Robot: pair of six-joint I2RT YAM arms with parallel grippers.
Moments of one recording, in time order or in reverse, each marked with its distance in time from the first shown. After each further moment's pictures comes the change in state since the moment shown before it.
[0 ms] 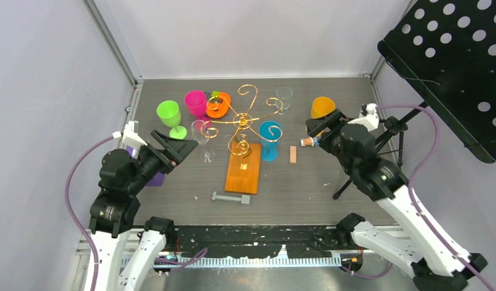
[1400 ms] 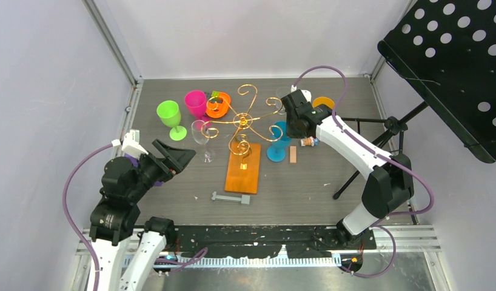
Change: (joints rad) left arm 0.000 -0.077 -0.044 -0.111 -0.076 0.126; right arm -0.109 0.795 0.333 -0.214 -0.214 -0.456
